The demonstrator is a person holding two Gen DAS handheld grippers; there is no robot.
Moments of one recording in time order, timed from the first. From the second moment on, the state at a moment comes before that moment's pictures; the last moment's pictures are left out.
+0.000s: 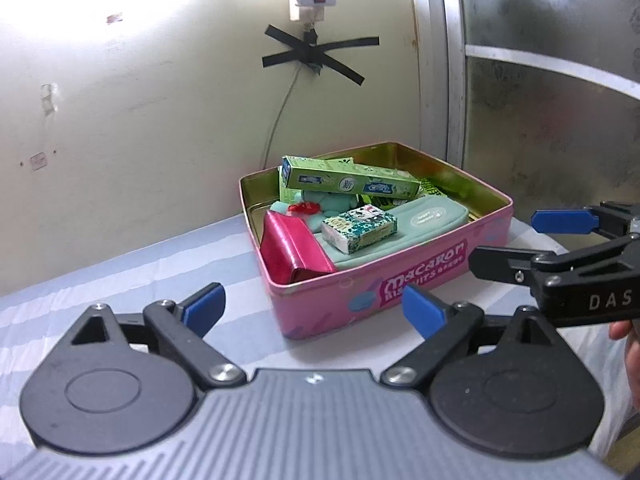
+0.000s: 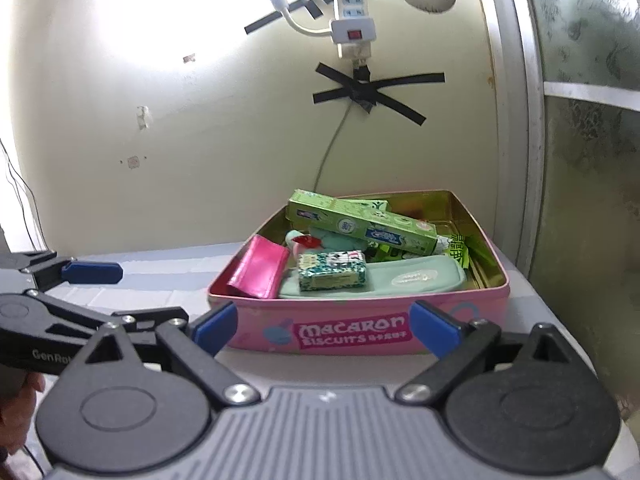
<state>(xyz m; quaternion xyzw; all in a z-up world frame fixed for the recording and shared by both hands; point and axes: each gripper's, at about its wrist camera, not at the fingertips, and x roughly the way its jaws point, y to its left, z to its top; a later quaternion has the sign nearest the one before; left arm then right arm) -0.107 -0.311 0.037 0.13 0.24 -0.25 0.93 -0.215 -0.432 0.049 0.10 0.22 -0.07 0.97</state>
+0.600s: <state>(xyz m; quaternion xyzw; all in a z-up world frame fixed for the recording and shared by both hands) -0.177 -0.250 0.033 0.08 0.20 -0.19 0.96 -0.299 -0.335 0.057 0.07 0.18 -0.09 0.98</state>
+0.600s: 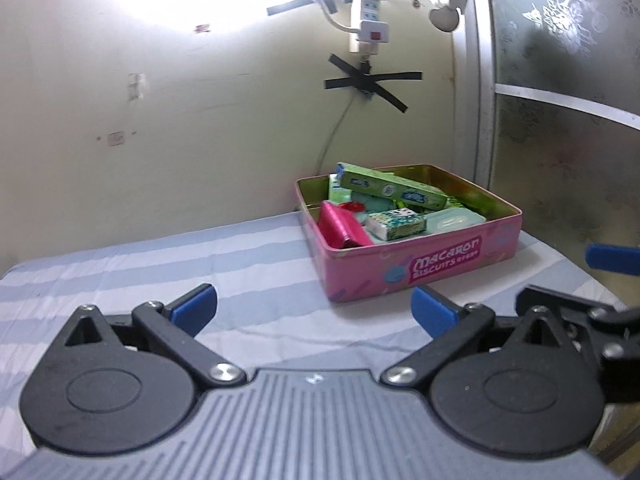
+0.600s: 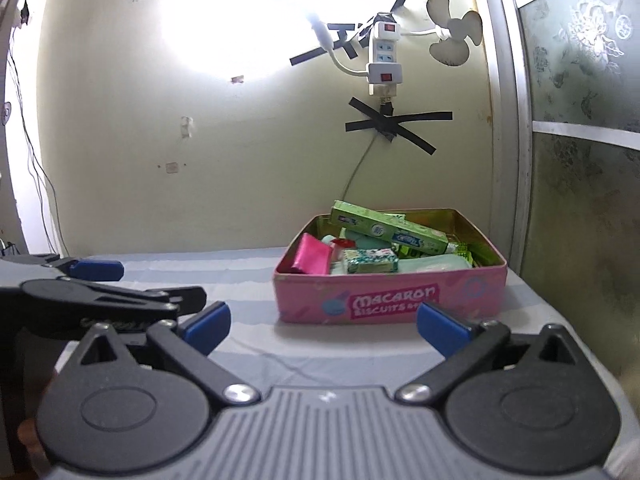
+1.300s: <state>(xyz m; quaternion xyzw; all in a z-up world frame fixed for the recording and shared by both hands) -0.231 -0.216 0.010 0.12 0.19 -0.09 0.97 -0.349 -0.291 0.028 0.13 0.12 -0.13 0.98</state>
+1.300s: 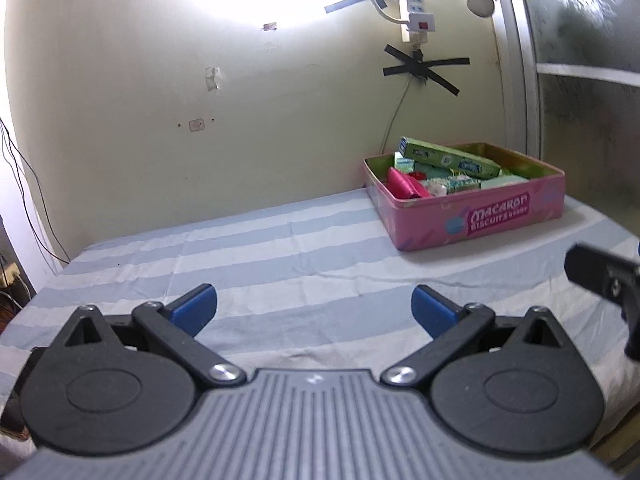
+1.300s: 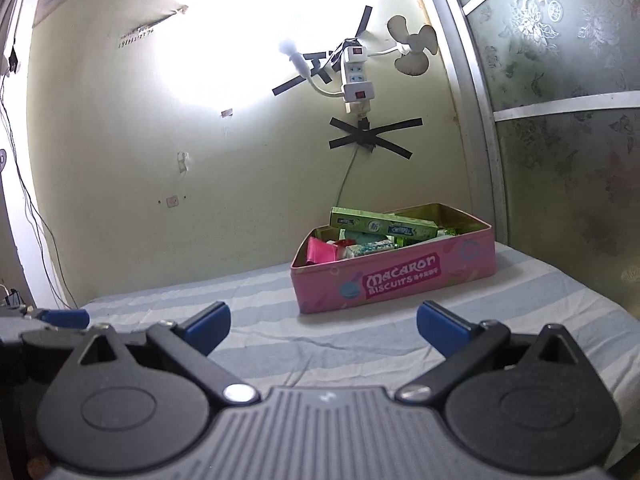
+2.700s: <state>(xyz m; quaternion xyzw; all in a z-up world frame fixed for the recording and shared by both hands) -0.241 -0.228 -0.012 0.14 0.26 -0.11 0.95 -0.352 -0.299 0.016 0.17 0.11 -0.15 0.97</state>
